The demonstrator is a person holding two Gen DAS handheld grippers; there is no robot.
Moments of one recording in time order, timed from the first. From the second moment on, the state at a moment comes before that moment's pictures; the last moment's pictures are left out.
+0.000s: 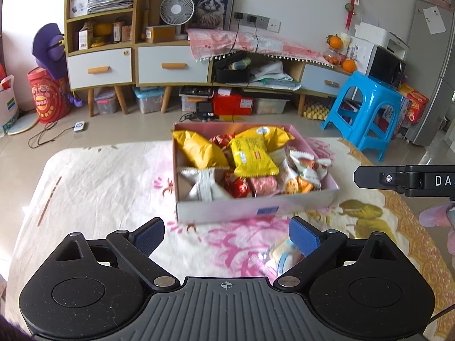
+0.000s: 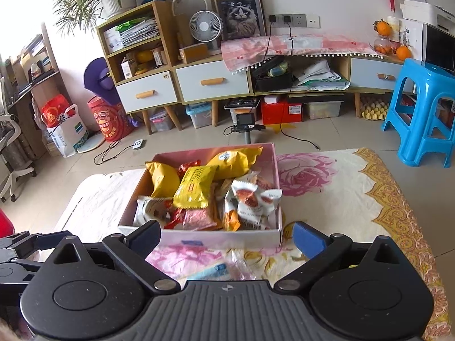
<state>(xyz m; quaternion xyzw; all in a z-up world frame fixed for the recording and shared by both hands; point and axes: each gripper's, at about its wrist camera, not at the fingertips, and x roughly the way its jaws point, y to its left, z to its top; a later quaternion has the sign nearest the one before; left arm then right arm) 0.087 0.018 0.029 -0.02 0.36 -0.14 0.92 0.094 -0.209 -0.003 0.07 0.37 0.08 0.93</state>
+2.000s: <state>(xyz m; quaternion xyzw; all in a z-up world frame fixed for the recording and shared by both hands) 0.055 0.090 -0.075 0.02 0.39 -0.05 0.92 0.092 -0.130 -0.107 0.03 0.44 0.07 0.89</state>
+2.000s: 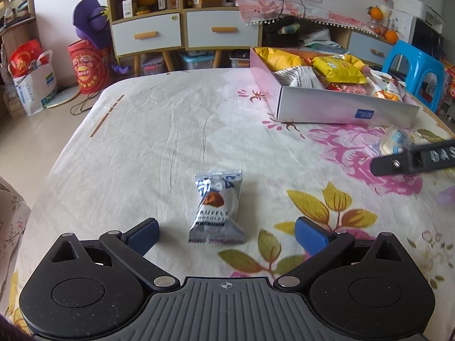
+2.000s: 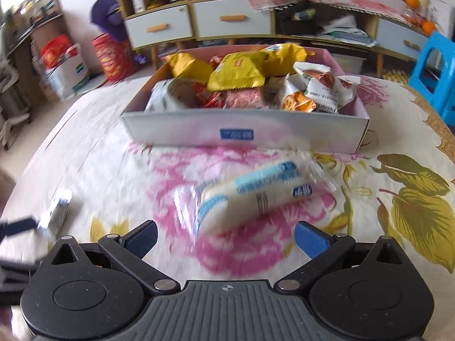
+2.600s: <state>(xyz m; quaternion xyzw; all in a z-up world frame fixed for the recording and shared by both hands) 0.057 0.076 -0.071 0.03 0.39 -0.09 0.92 0.100 -0.138 -0.110 0.01 0.43 0.00 0.90</state>
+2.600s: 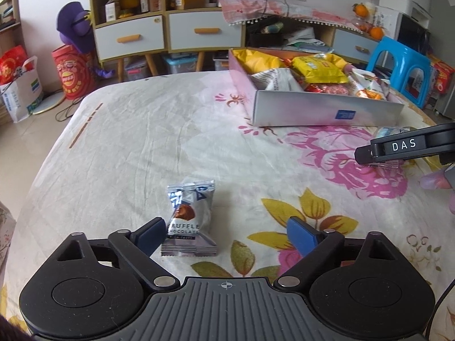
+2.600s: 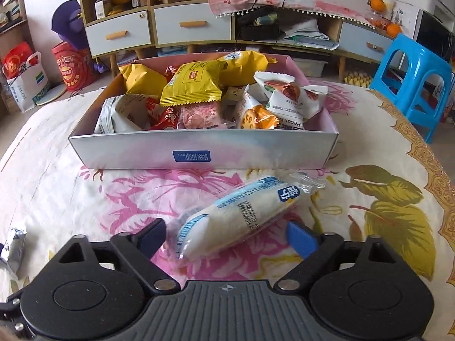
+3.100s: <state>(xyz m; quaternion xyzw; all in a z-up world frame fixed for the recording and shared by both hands) 0.057 0.074 -0.068 0.03 0.38 -0.07 0.92 0.082 -0.160 -0.100 0.02 0.44 0.04 0.90</state>
